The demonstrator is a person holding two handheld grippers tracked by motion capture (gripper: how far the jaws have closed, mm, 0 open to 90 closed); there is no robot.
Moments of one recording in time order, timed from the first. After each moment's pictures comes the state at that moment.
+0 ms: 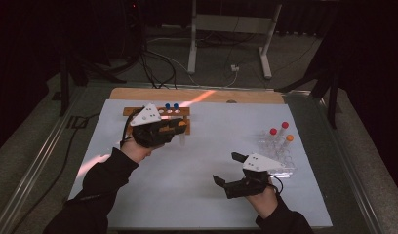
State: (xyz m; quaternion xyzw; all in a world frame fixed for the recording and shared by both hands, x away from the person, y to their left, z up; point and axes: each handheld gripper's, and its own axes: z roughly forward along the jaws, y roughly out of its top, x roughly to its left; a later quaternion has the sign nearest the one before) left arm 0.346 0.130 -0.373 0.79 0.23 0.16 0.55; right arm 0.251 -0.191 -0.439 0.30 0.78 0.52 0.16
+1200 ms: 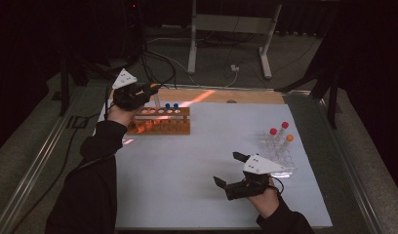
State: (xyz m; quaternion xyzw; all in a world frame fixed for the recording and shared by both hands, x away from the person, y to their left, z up) left arm 0.446 0.190 -0.375 0.72 0.35 0.25 0.54; right arm 0.250 -0.192 -0.442 0.28 0.78 0.53 0.18
